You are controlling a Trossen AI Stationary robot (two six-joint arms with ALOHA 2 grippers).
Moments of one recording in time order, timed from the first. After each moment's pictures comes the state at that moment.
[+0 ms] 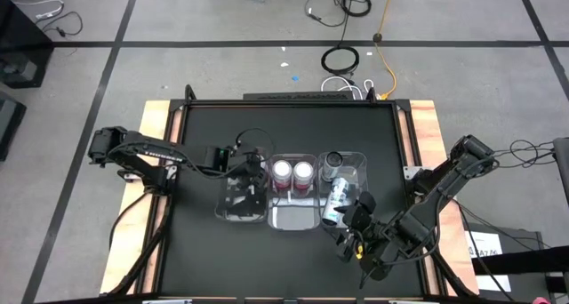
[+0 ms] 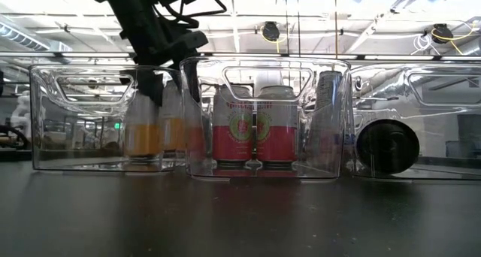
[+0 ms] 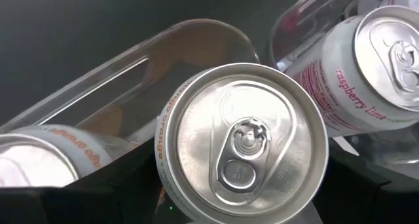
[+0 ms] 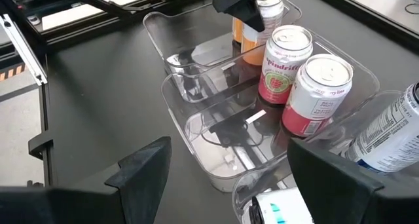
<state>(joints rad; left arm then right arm) -0.03 1.46 0.97 -0.58 -0.36 -0.87 0.77 1.56 1.35 -0.87 0.86 1.12</state>
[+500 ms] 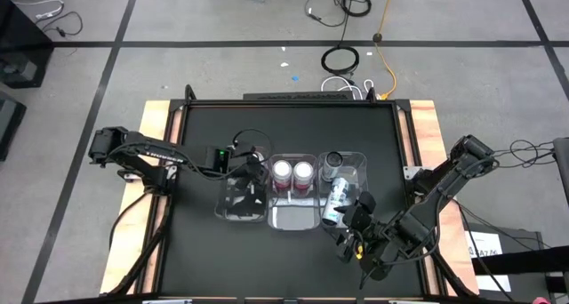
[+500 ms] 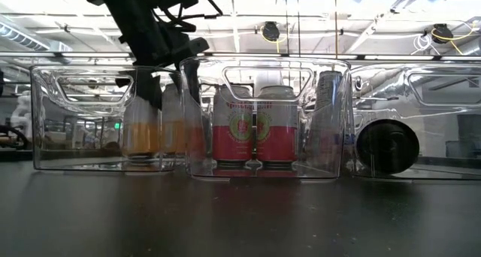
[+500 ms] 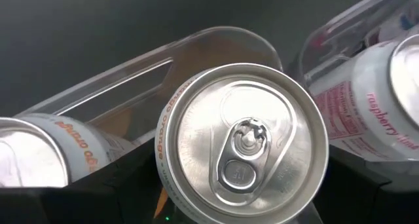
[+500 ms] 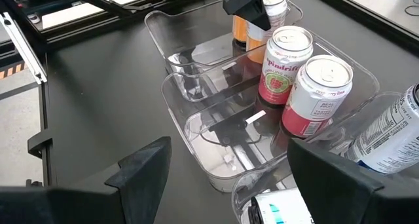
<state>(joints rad) -0.03 1.47 0.95 -0.55 -0.43 -0.96 0.77 1.56 1.35 -0.87 0.86 1.11</state>
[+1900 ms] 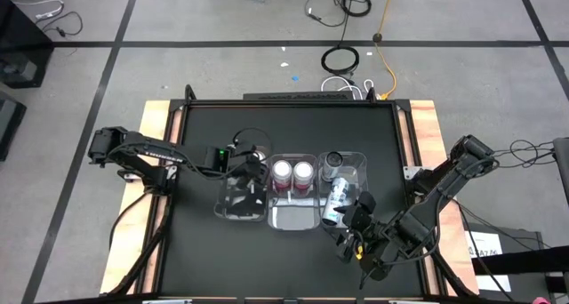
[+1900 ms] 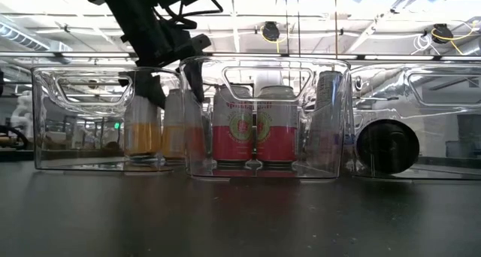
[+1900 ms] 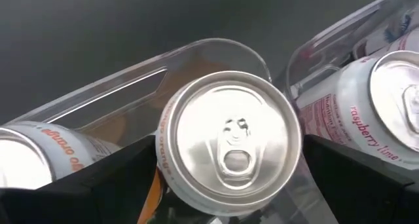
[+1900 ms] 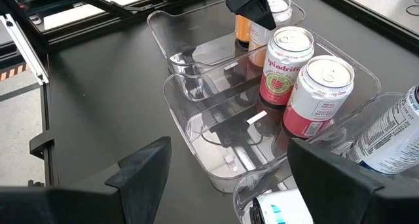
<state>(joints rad) -0.03 1.47 0.95 -0.53 -0.44 -0.96 0.77 1.56 1.35 -0.86 0.86 1.11</state>
